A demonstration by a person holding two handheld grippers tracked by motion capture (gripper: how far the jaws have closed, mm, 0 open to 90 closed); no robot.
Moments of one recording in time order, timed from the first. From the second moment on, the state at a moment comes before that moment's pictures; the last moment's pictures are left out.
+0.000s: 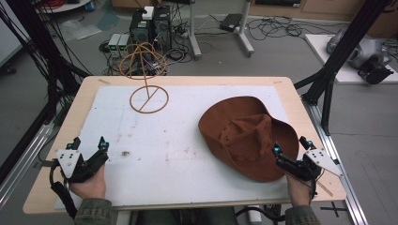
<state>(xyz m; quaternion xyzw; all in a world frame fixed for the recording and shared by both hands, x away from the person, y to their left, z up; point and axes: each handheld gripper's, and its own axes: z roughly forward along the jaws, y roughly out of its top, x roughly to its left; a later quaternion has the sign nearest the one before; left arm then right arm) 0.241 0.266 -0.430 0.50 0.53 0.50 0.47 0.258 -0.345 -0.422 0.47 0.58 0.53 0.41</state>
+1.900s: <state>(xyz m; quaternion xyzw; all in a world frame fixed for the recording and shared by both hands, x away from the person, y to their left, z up) 0.231 0.280 -0.433 0.49 0.54 0.50 0.47 0.334 -0.296 -0.421 0.42 0.77 0.42 0.23</state>
